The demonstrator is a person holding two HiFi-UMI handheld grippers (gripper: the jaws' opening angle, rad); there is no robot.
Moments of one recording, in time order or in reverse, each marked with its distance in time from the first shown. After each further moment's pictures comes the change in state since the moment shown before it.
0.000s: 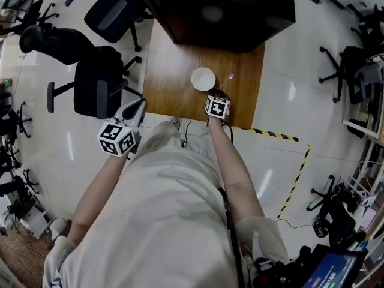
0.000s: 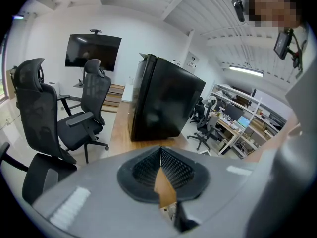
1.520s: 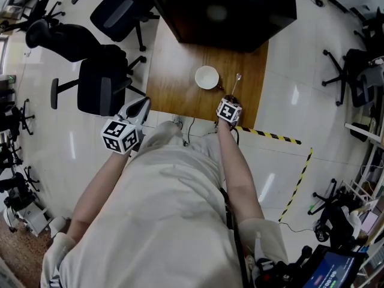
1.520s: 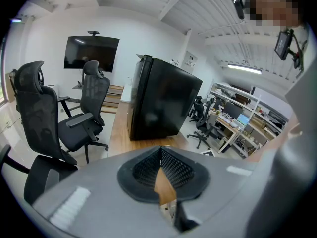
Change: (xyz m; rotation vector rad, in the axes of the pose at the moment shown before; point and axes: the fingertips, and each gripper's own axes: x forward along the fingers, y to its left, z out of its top) left arm -0.007 -0.008 -0.007 0.021 0.002 0.002; right arm -0.026 -0.072 -0.024 0.096 0.000 -0.237
